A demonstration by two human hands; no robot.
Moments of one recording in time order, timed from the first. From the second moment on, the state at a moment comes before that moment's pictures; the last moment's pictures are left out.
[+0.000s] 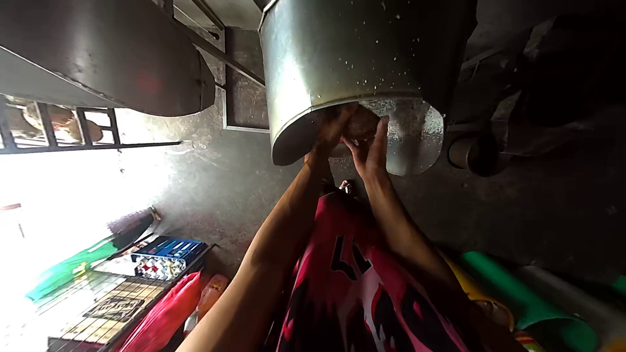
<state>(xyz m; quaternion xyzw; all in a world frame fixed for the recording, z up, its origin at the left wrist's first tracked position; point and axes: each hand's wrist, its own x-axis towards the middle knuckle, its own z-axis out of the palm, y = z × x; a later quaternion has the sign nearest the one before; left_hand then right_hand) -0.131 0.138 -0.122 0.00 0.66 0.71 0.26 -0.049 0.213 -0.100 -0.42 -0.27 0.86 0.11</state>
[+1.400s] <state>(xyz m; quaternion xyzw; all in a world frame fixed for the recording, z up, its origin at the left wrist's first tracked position) -0.125 0.140 -0.121 0.05 0.67 0.70 0.23 -0.049 0.212 -0.099 -0.43 -0.29 0.85 0.10</state>
